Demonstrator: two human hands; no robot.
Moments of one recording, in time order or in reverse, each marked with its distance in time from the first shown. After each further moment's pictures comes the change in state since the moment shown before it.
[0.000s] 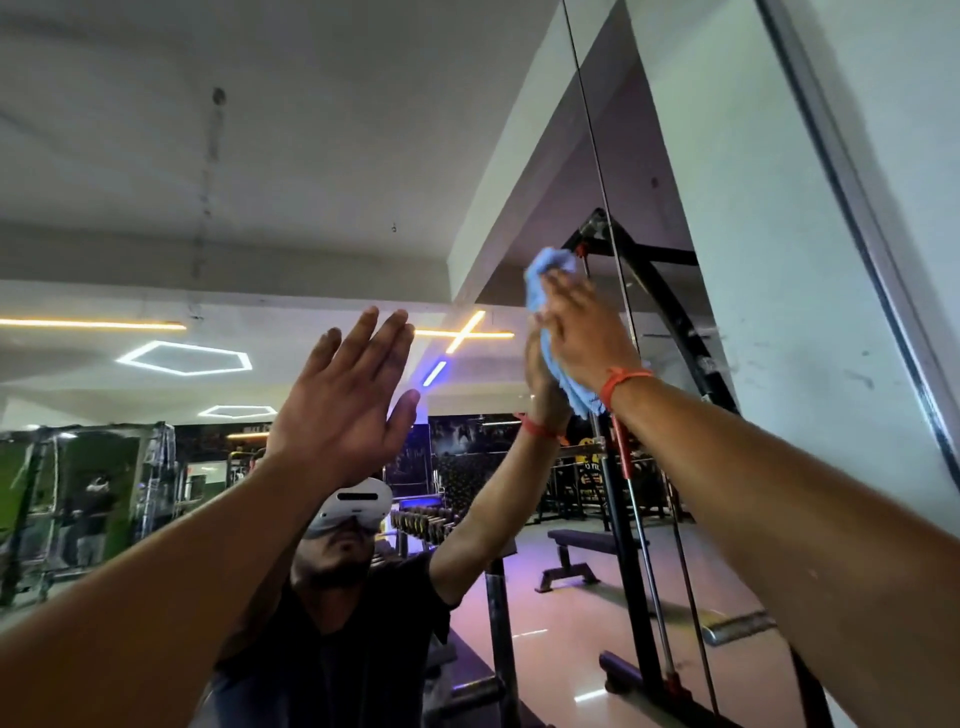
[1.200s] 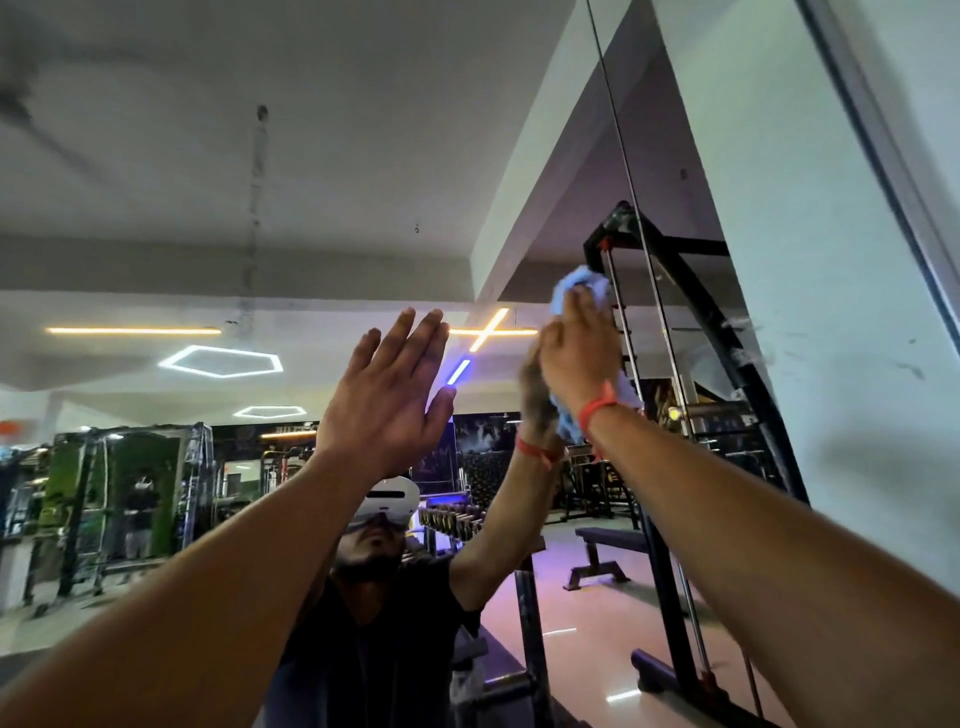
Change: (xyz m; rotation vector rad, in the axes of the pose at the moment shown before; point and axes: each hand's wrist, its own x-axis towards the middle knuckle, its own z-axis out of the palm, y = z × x) left_hand -0.001 0.002 -0.003 -0.068 -0.013 0.000; right_hand -0.015 -0.067 0.021 0.154 0.131 0.411
